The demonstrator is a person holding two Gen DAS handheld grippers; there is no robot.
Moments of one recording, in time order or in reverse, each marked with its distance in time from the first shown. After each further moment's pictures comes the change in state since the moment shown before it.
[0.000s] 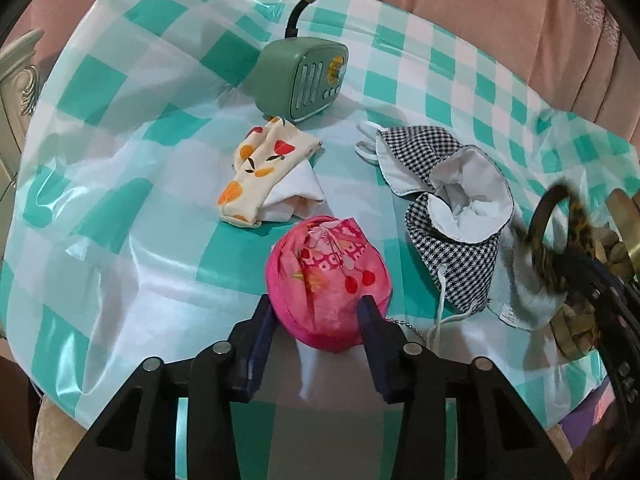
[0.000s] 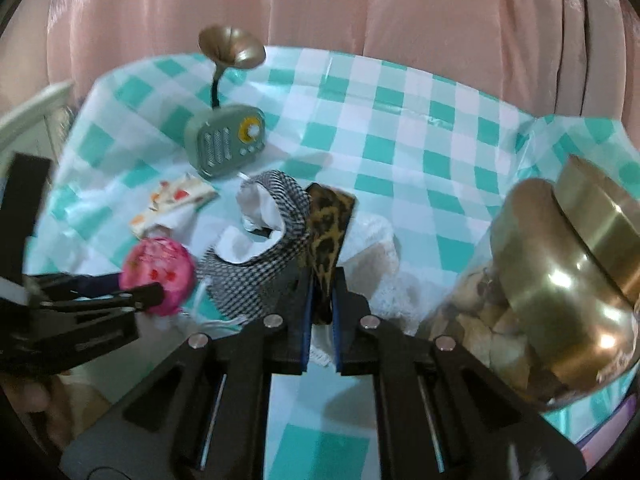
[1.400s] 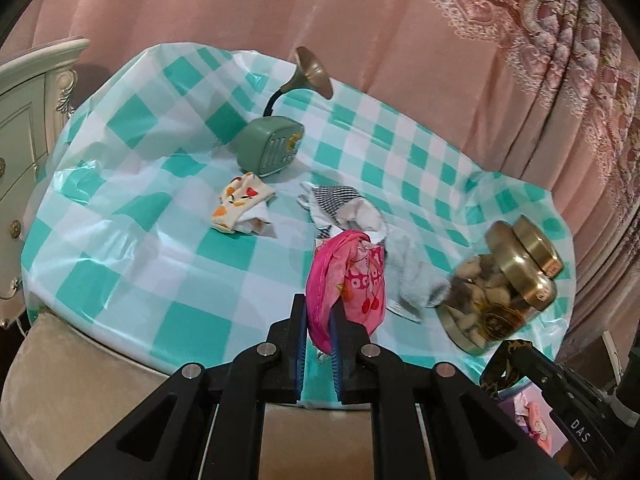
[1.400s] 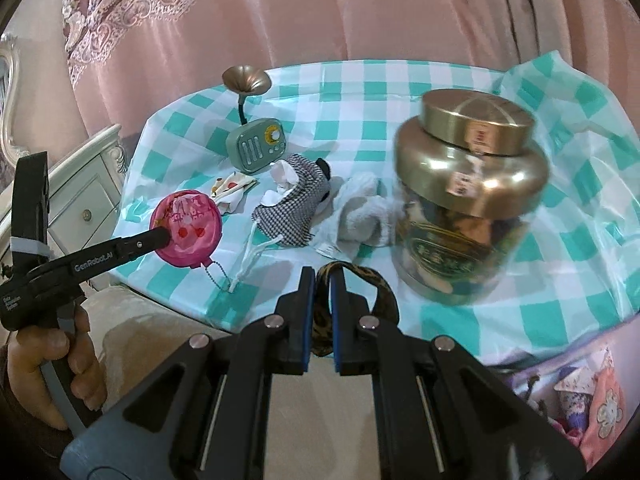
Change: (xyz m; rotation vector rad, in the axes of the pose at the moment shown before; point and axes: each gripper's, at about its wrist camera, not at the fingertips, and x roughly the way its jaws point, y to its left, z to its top) left arm -0.113 -0.008 -0.053 -0.086 -0.229 -0.187; right arm -0.116 -0.050 -0.062 0.160 -0.008 0.144
